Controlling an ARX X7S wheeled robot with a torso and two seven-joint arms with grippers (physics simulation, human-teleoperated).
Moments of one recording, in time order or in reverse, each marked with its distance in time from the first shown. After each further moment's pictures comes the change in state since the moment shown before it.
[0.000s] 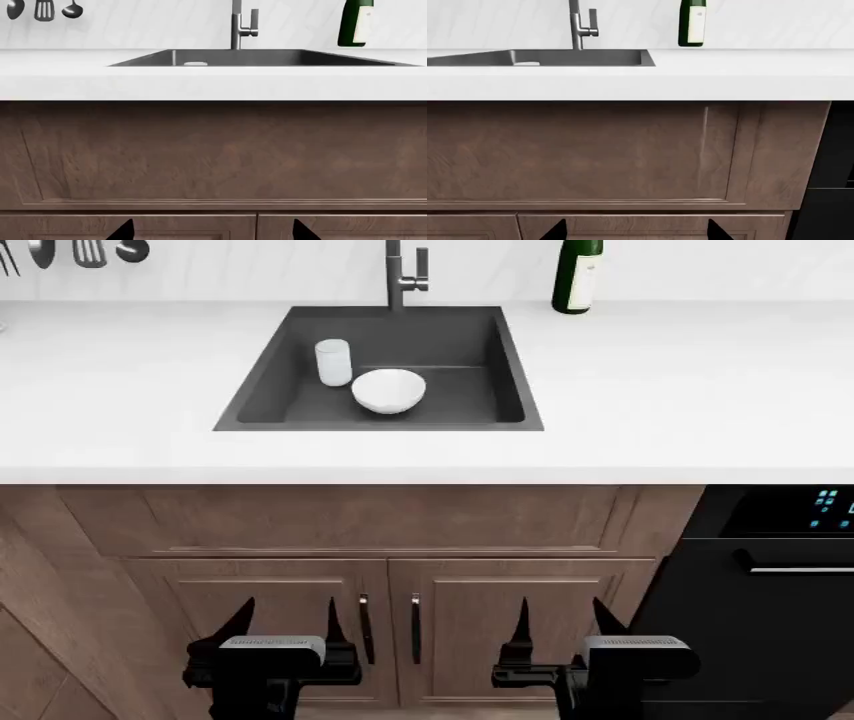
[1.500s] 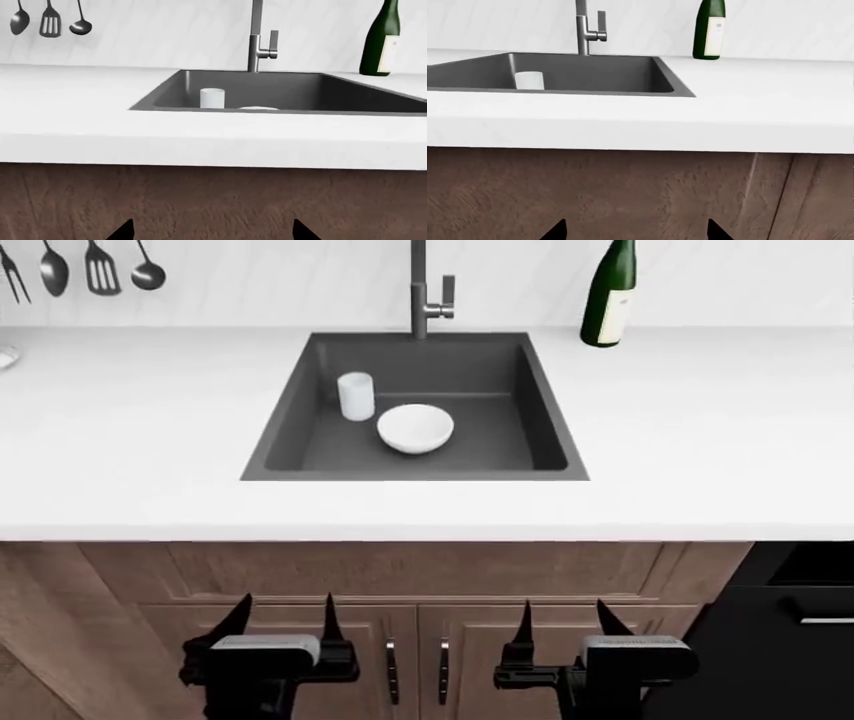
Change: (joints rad) left arm -0.002 -0.109 0.118 0.009 -0.129 0.035 -0.114; right arm 0.005 0.113 -0.130 -0.011 0.084 0.024 0.151
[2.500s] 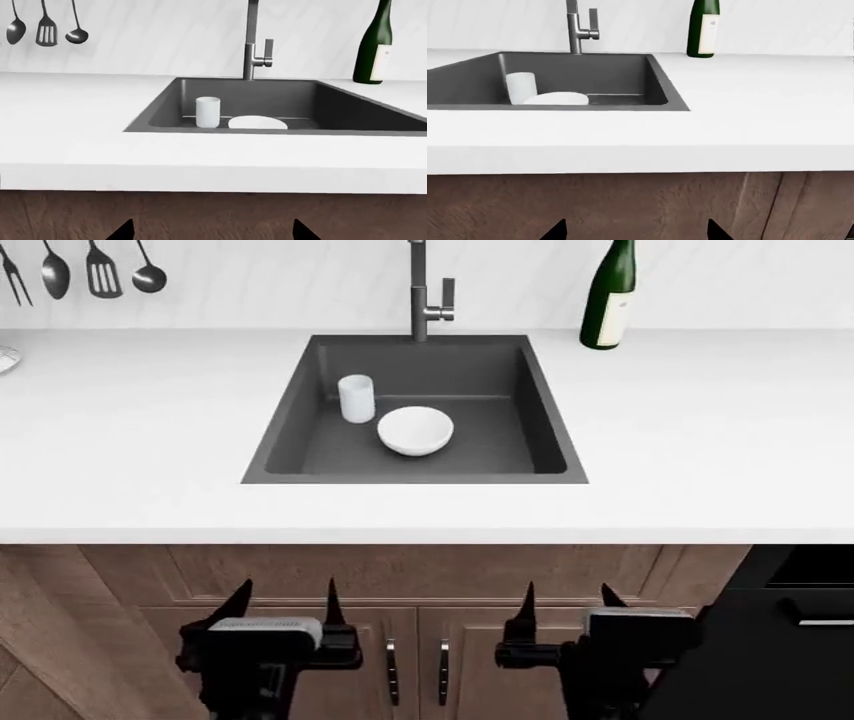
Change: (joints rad) left arm -0.008 -0.050 0.051 0.178 -0.050 -0.173 -0.072; right arm 0.047 0.037 -0.030 -0.177 0.067 0.258 0.083
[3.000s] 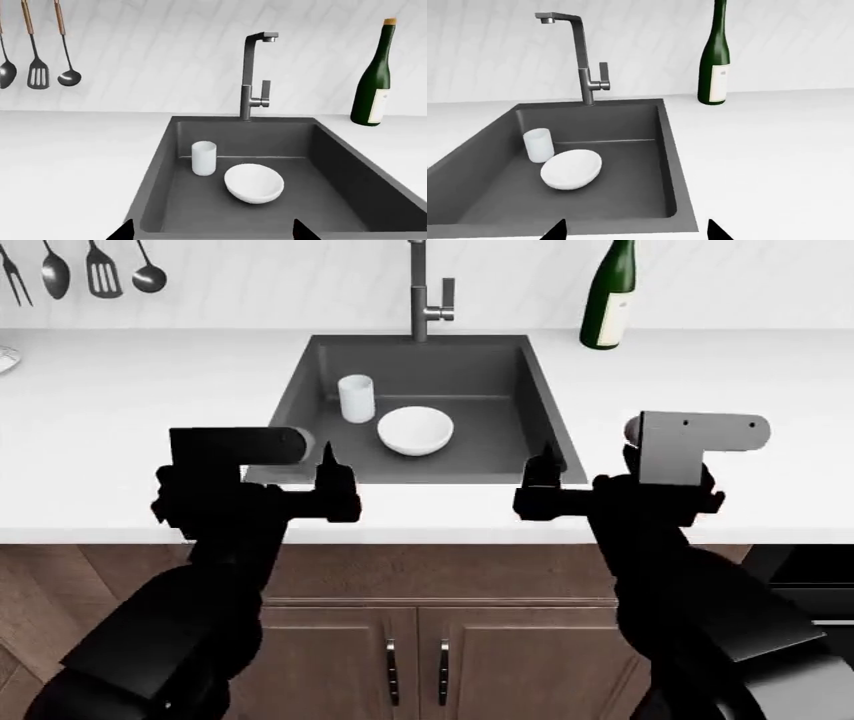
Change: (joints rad) left arm -0.559 0.008 -0.084 0.325 -0.211 -0.899 -0.124; right arm 0.586 0.012 0.164 -0.296 0.273 0.897 0.048
